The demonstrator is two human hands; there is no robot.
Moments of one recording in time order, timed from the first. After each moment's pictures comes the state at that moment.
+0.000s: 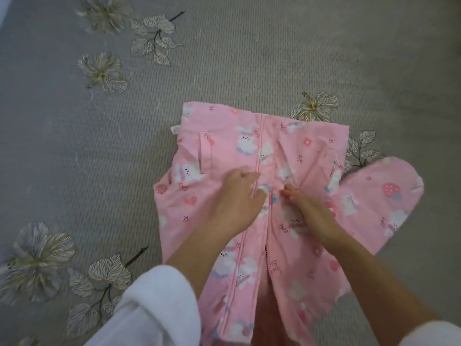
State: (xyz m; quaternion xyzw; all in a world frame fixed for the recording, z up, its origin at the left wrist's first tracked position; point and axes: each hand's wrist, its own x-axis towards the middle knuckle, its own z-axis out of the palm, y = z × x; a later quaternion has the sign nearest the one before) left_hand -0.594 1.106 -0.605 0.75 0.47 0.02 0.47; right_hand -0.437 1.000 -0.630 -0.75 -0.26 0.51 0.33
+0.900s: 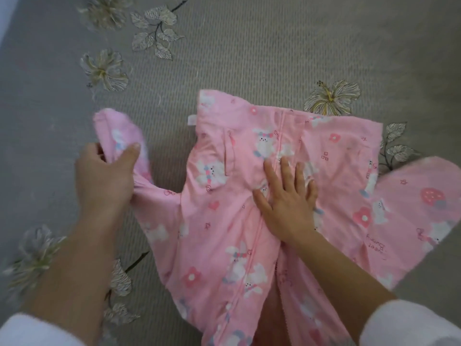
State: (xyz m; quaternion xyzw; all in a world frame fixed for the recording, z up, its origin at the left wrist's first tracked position) left_hand -0.716 1.199 -0.586 0.52 0.76 0.26 0.30; right_hand -0.483 1.042 -0.675 -0.84 -0.49 0.22 0.03
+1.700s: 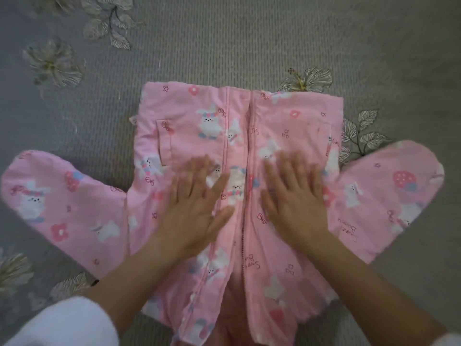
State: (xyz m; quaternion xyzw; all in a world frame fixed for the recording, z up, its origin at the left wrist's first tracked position) left_hand -0.633 1.108 -0.676 0.92 0.36 -0.02 0.15; right_hand -0.440 1.011 -0.650 -0.82 -0.56 0.11 -0.01
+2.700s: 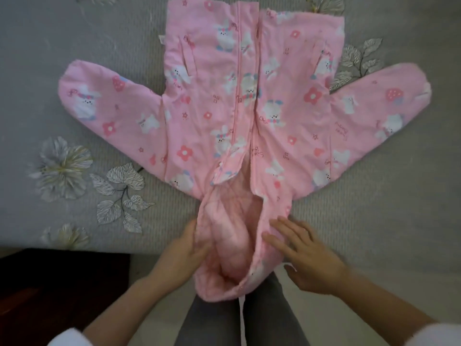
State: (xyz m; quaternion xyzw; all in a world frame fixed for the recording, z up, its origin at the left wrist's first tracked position) left_hand -0.801 0.908 -0.600 0.64 0.51 -0.15 0.55; right_hand -0.533 0.763 -0.608 -0.58 -0.77 0.26 -0.08
